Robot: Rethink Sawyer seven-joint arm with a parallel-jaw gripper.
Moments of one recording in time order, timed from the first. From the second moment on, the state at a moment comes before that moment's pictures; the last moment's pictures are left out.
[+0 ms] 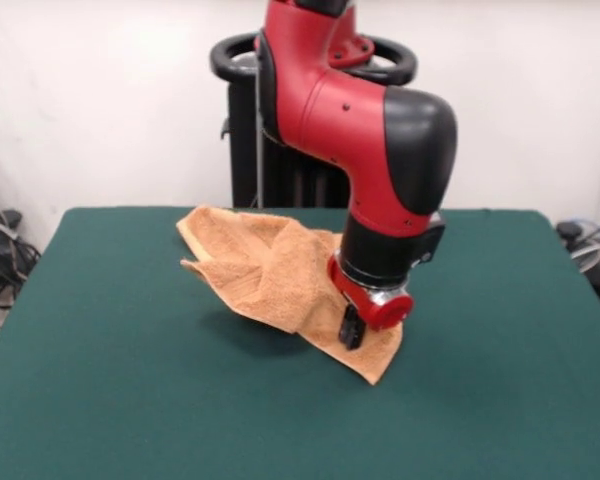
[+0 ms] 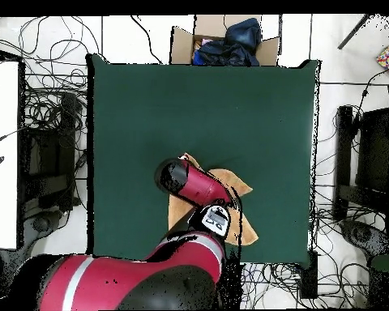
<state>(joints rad) 0.04 -0.30 -0.26 1.70 0.46 0.22 2.31</state>
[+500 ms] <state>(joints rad) 0.10 -0.29 -0.26 1.67 0.56 0.21 2.31</state>
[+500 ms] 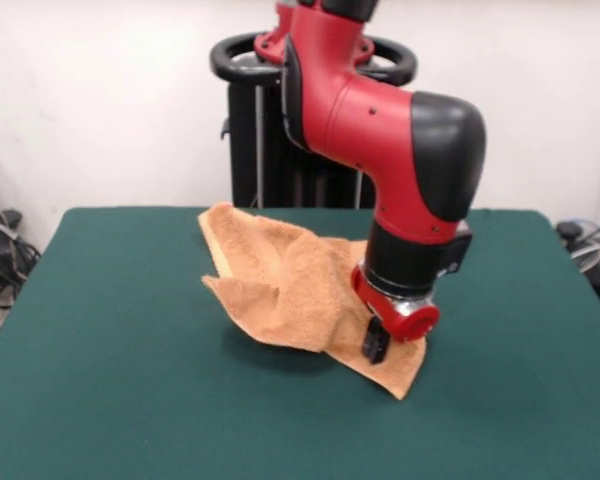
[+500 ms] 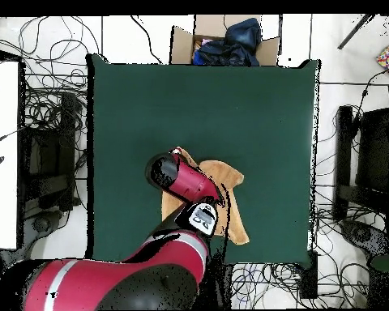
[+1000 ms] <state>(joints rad) 0.14 -0.28 -0.25 1.65 0.65 0.20 2.31</state>
